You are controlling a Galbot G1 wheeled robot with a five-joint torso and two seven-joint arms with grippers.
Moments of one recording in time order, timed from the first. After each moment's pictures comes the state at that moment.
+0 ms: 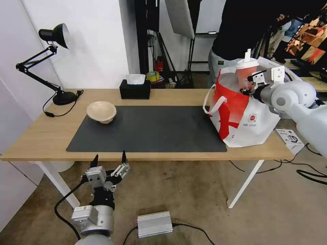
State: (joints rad) left arm 1.69 -1.31 -0.29 -2.37 -0.19 0.05 -0.45; right arm -0.10 0.58 -0.27 1.59 1.21 -0.72 0.39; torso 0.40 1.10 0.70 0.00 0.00
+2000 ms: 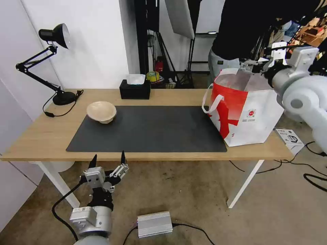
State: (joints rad) left arm 1.71 -1.29 -0.30 -2.38 -0.18 0.04 -0.45; right arm -0.35 0.53 0.05 1.88 1.13 -0.38 0.50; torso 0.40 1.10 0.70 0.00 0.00
